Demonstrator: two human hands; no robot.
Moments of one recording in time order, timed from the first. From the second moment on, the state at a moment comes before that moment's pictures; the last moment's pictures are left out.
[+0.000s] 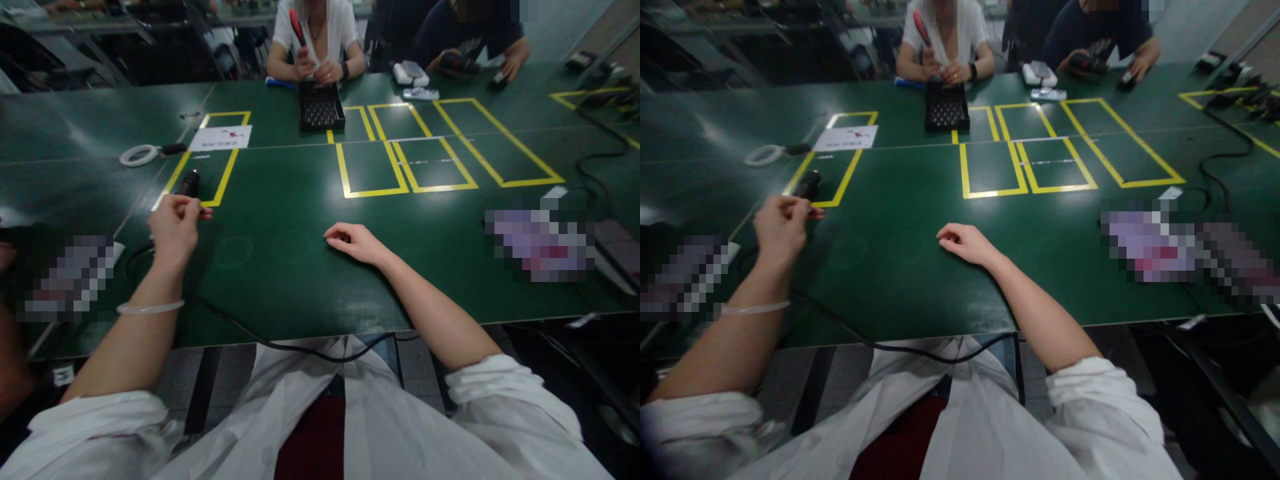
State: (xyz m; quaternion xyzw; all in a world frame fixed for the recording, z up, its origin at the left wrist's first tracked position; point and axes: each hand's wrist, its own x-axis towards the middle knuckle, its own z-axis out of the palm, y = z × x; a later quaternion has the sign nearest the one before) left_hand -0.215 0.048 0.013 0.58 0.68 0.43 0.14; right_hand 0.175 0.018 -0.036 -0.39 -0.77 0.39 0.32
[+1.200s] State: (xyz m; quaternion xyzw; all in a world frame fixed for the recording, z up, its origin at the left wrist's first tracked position) left_hand -0.036 0.031 -0.024 0.57 0.43 0.30 0.64; right_hand 0.173 0.020 -0.041 -0.39 -0.76 0.37 0.36
